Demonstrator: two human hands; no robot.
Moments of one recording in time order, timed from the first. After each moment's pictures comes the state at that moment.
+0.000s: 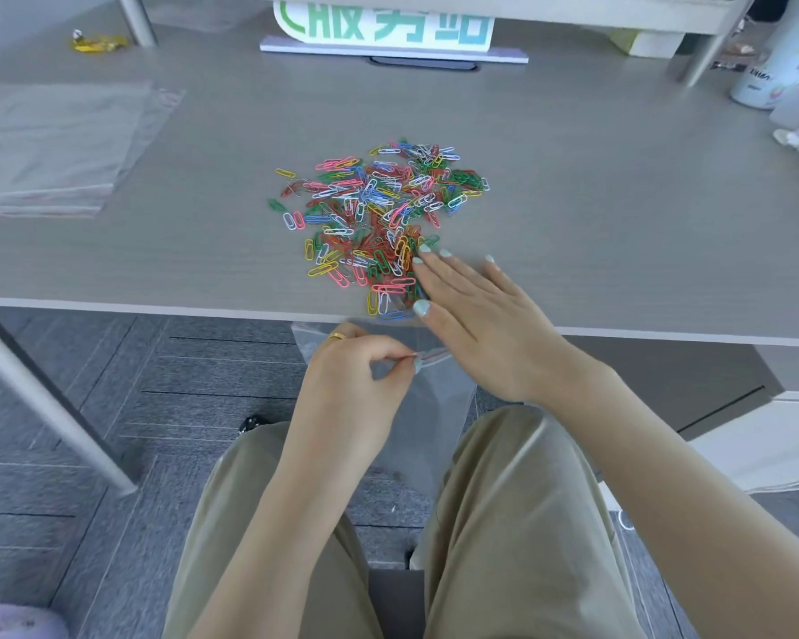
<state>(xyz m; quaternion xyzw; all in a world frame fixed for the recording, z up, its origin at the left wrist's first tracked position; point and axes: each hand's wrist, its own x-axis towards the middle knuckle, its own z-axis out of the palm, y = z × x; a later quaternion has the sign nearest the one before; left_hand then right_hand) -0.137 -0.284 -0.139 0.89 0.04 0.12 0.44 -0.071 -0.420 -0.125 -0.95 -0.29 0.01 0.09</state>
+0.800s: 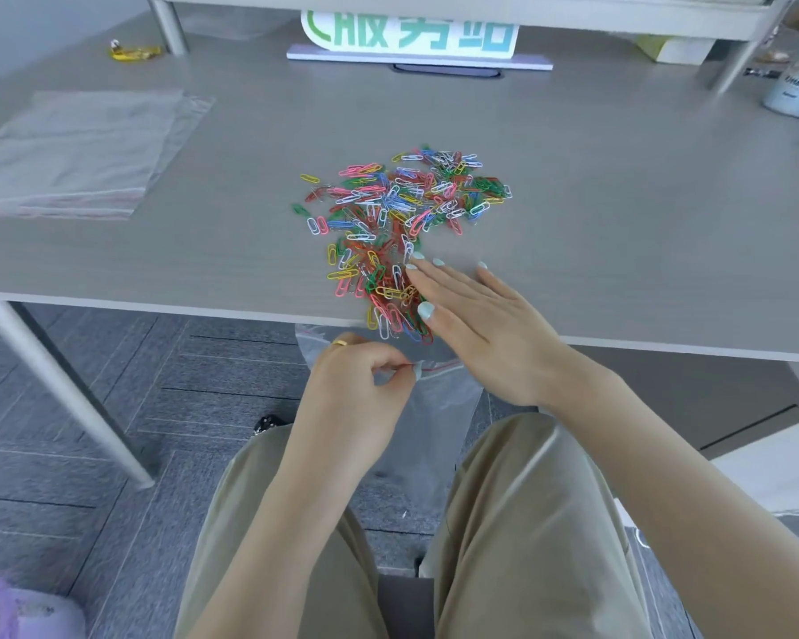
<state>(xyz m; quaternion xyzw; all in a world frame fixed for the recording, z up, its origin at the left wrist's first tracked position) -0.138 -0.270 -0.142 0.90 0.06 0.10 0.42 -0.068 -0.408 -0.124 -0.93 -0.33 0.05 0.19</state>
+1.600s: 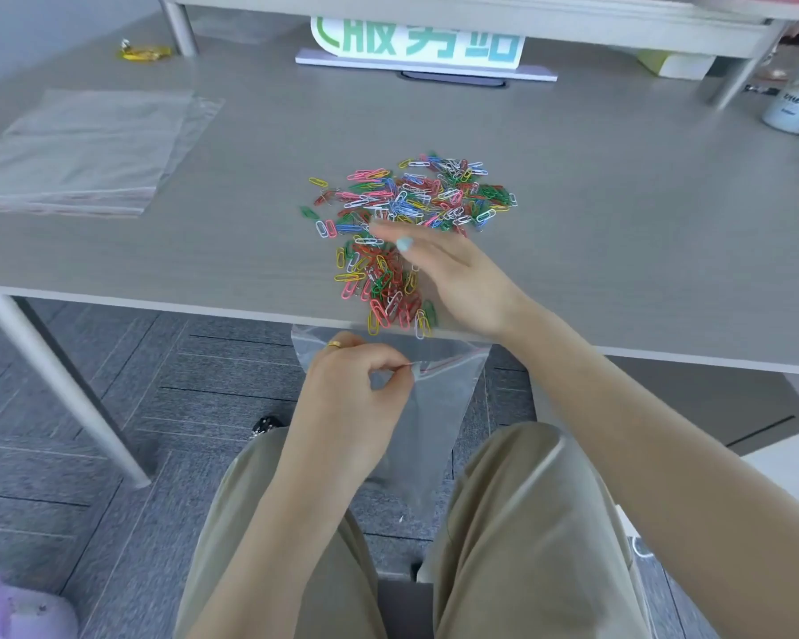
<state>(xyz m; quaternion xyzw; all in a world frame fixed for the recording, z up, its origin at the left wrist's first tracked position) -0.143 -0.267 -0.136 0.89 0.05 0.13 0.43 -0.028 -0.371 -0.110 -0.81 -0.30 0.13 0.49</state>
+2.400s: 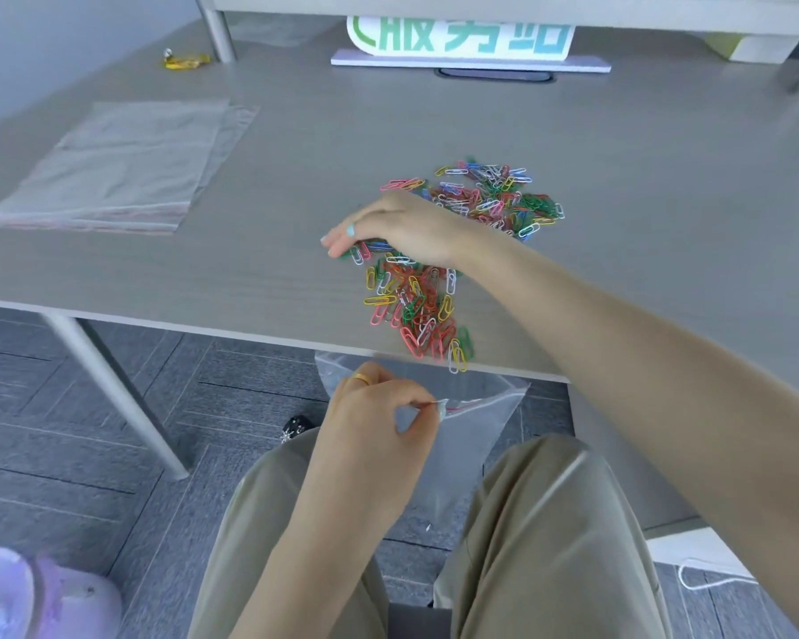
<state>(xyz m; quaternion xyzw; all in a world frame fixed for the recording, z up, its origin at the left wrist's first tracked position) -0.143 -0.263 -0.138 0.90 0.07 0.11 0.41 0.054 -0.296 -0.098 -0.79 -0.42 0.23 0.38</state>
